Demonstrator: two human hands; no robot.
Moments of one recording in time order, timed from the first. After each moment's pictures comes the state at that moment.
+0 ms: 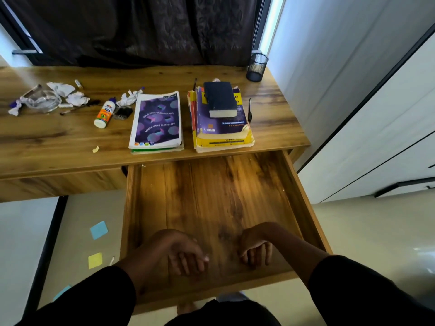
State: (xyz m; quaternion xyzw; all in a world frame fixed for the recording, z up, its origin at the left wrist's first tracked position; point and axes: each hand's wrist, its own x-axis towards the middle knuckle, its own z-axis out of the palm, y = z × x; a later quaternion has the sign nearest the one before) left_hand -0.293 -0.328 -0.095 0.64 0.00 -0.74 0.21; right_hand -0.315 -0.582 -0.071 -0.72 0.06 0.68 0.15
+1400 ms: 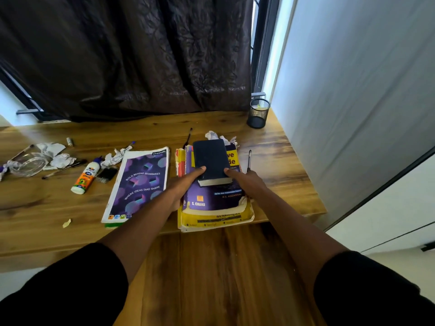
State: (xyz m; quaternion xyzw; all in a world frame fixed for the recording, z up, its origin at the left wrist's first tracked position) left_hand 0.003 -0.421 0.013 0.69 0.21 -0.23 0.65; right_hand -0.012 -0.639 0.020 -0.80 0.23 0.18 0.52
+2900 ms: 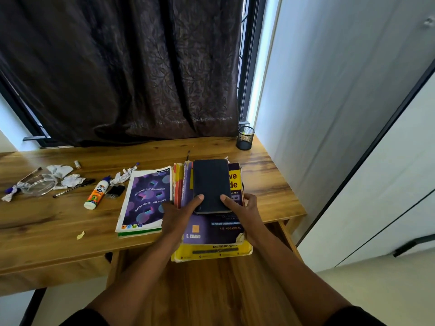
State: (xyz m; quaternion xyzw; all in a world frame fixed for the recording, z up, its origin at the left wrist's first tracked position) left_hand -0.103 -0.391 0.032 0.72 0.18 -0.02 0.67; right_hand -0.144 -0.592 0.056 -0.60 0.18 0.06 0.77
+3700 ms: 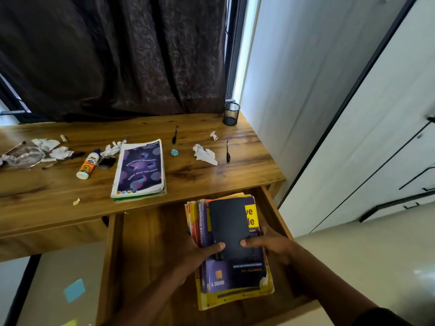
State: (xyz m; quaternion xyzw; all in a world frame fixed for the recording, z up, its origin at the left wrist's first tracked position) left_hand -0.281 -0.397 -0.041 0.78 0.04 -0.24 0.58; right_hand -0.311 -0.656 0.009 -0.72 0.11 0.25 0.64
